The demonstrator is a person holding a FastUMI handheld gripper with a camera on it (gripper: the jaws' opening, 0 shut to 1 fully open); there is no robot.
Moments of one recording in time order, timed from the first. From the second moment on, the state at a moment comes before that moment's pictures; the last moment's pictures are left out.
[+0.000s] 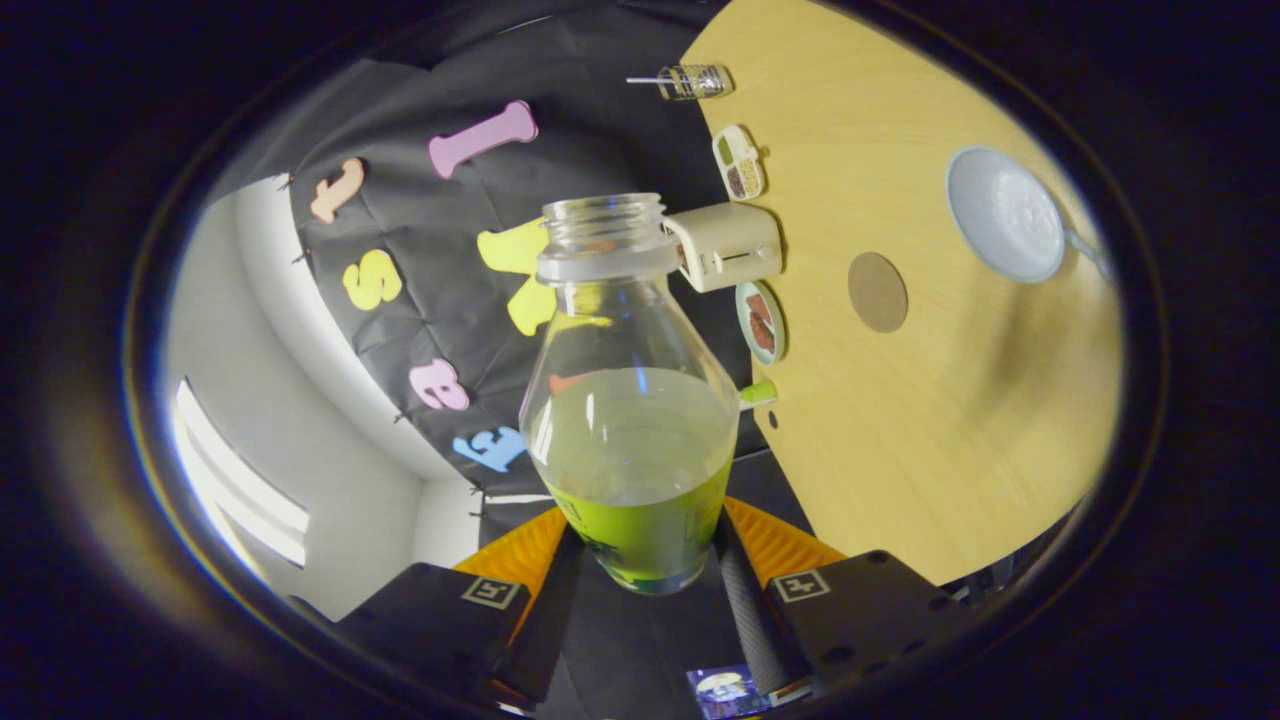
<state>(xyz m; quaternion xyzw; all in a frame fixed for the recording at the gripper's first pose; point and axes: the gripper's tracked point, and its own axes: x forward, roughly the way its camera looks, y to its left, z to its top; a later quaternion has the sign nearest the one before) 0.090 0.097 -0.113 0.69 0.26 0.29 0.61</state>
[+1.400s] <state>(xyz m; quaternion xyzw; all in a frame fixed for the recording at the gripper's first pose) 0.173 0.091 -0.111 0.09 0.27 0.17 0.94</state>
